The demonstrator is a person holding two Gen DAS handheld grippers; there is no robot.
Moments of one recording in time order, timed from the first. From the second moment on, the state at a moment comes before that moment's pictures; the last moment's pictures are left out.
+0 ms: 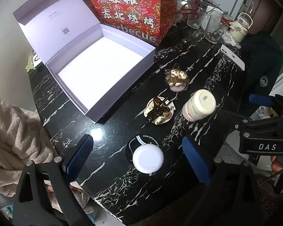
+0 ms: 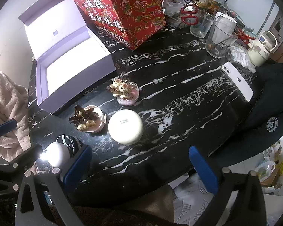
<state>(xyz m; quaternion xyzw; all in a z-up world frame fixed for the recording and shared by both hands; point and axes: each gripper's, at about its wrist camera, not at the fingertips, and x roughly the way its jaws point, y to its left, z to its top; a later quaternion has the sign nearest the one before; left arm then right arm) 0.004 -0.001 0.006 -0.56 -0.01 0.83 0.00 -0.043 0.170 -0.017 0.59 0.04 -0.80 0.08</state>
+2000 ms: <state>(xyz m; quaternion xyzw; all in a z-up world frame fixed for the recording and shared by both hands) 0.016 -0.002 0.009 -0.56 -0.01 0.83 0.00 -0.030 0.173 -0.014 0.58 0.04 -0.81 0.07</state>
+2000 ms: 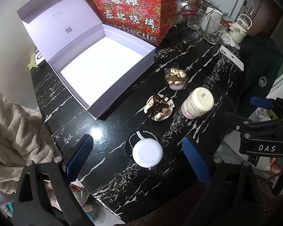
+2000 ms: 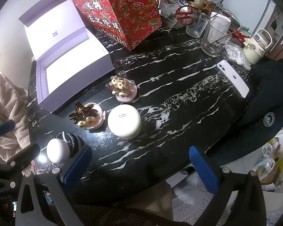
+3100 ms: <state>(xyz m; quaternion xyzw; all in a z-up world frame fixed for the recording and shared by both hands) 0.030 0.004 -0.034 -0.58 -0.08 0.81 -0.01 -0.027 0.182 -0.063 0.60 0.03 -0.79 0.12</state>
